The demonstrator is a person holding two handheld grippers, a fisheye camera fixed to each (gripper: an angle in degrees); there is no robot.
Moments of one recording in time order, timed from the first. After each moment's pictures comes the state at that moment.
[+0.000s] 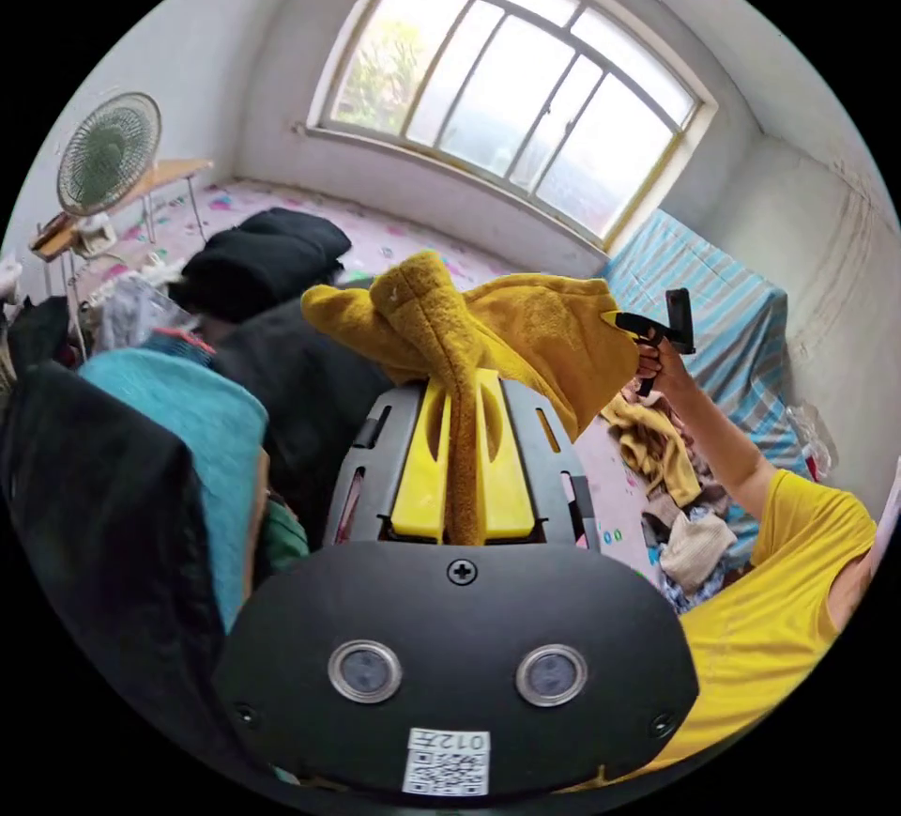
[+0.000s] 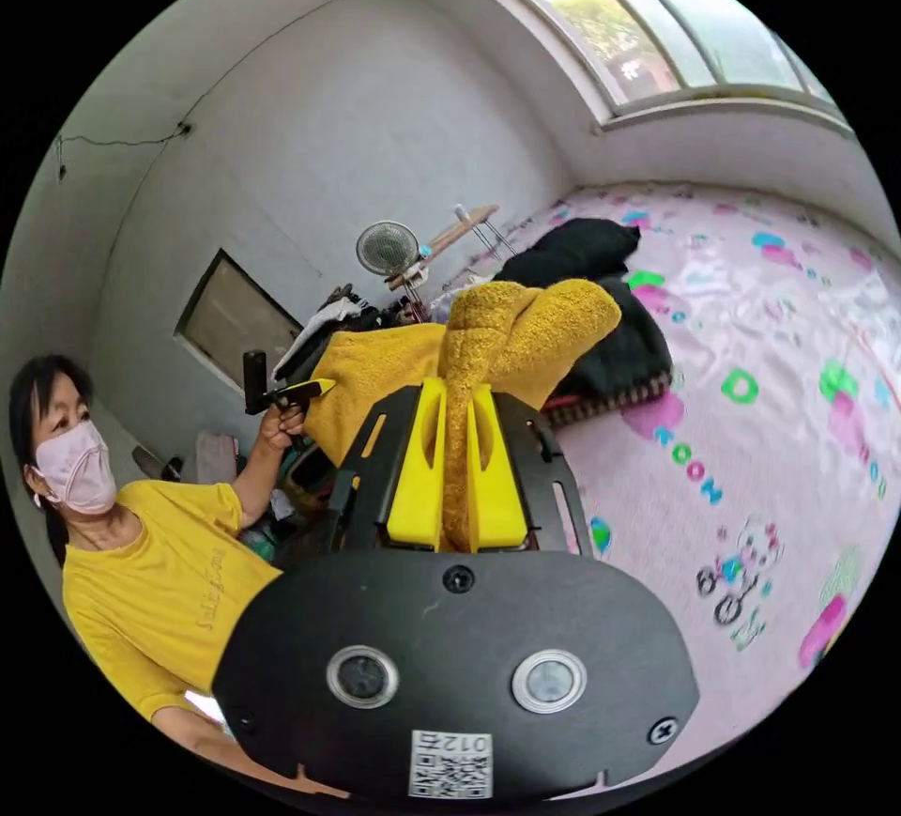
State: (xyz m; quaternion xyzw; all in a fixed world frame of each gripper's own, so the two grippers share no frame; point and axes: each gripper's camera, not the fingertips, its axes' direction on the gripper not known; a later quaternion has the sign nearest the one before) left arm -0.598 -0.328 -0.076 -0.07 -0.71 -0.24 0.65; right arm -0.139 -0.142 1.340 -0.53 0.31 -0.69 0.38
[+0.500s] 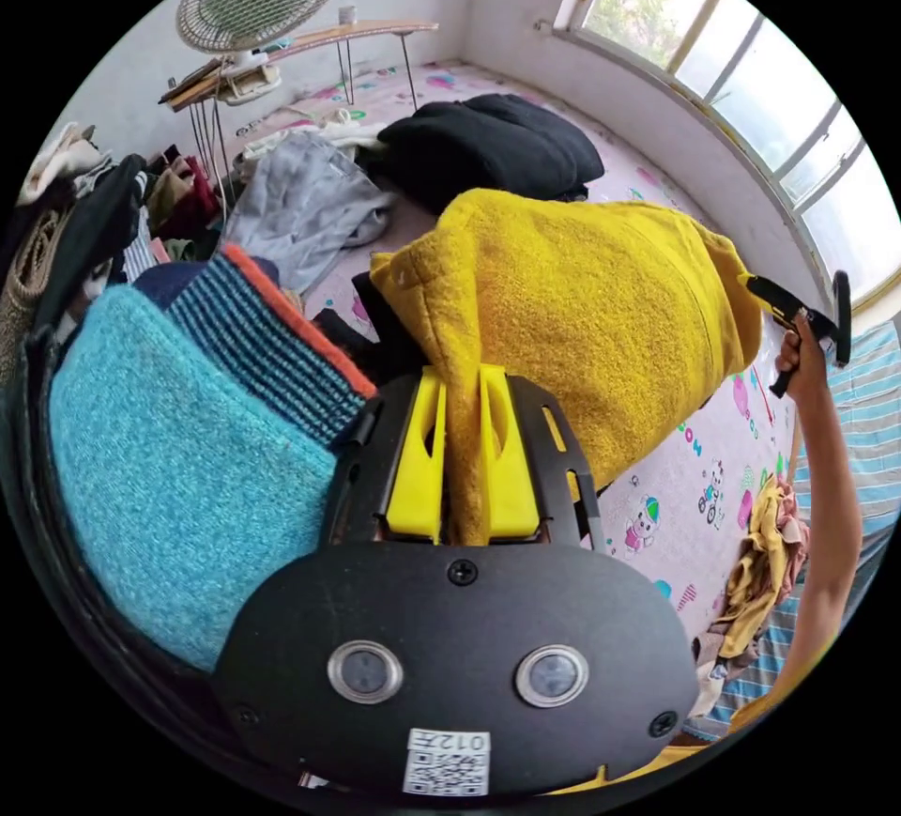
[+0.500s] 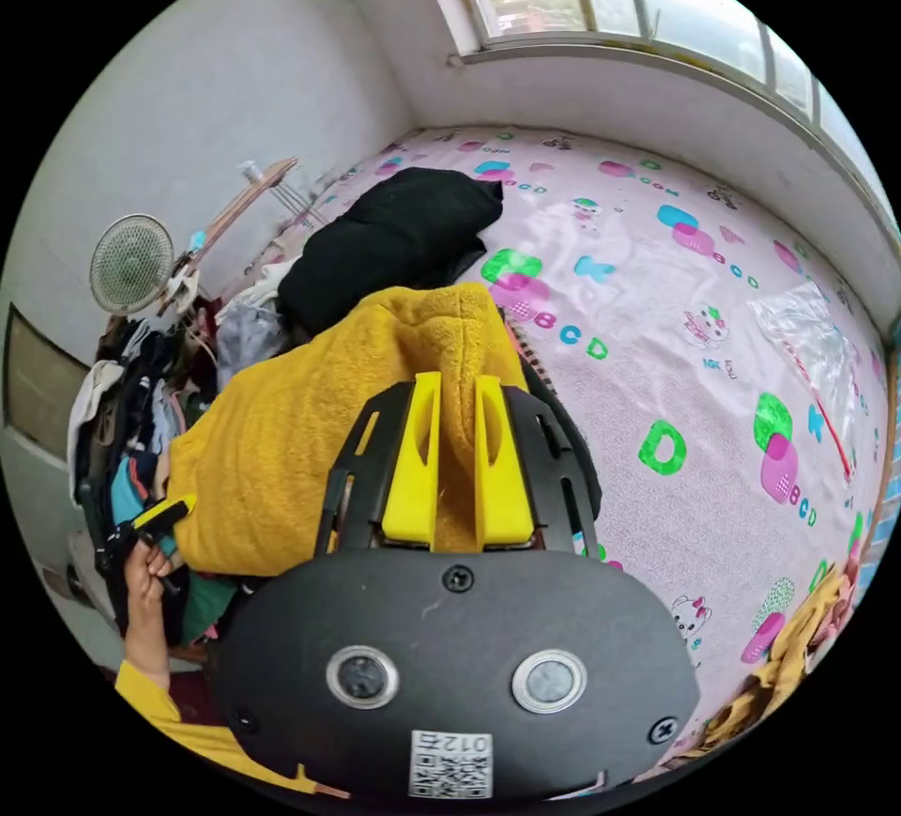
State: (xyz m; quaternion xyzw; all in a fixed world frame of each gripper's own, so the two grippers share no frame) left arm -0.722 -0.248 -0.168 -0.08 -0.82 -0.44 0.37; right arm 0.082 -0.151 1.595 -0.31 0.52 -0.73 0.31
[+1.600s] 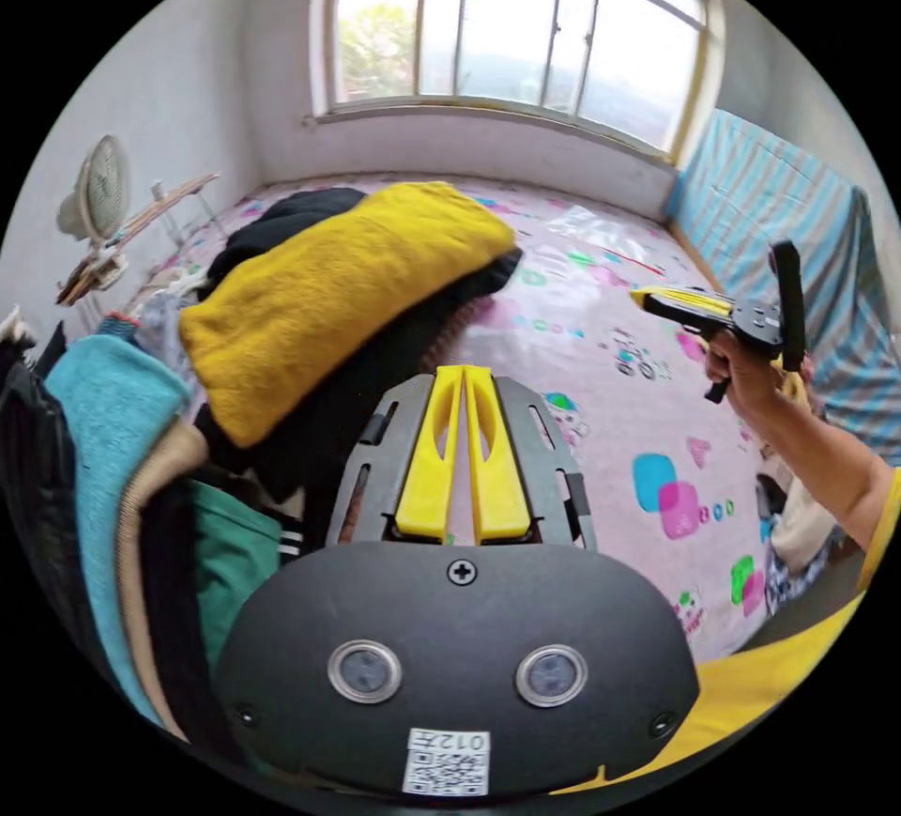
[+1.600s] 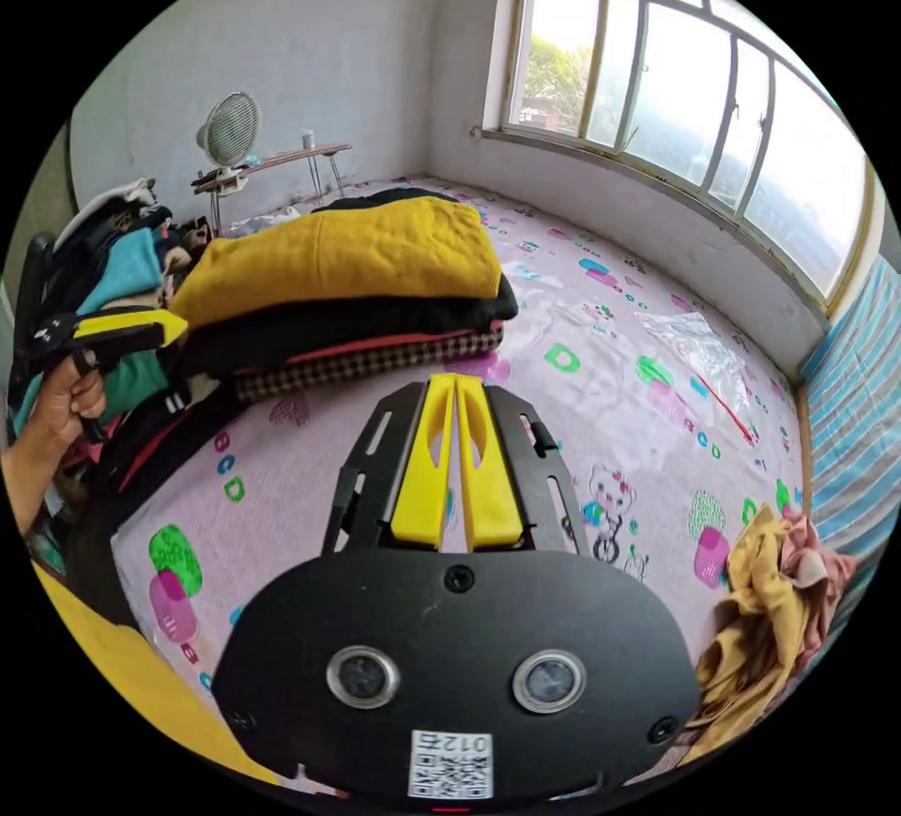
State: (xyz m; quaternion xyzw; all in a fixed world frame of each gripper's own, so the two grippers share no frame) left arm -0.766 -0.131 0.147 -0.22 -0.75 -0.23 0.58; right arm 0.067 -0.057 1.190 -0.25 0.43 -0.85 0.19
